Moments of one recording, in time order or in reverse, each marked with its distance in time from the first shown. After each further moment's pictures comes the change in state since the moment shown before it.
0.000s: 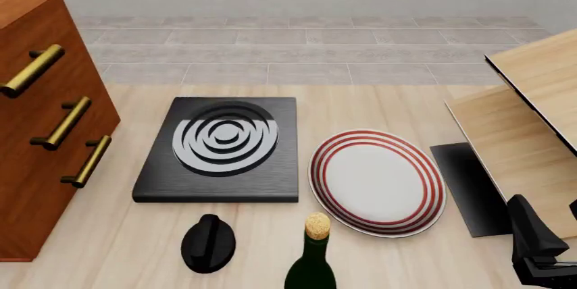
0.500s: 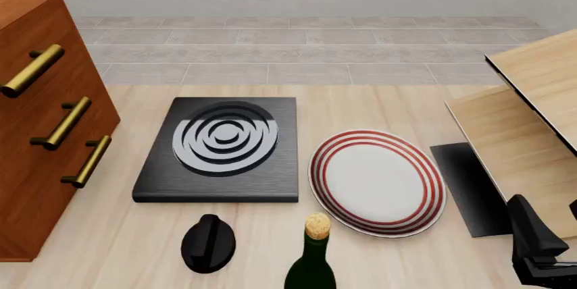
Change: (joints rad) left arm 0.007 -0.005 0.106 -0.057 -0.007; right arm 0.000 0.000 0.000 0.000 0.000
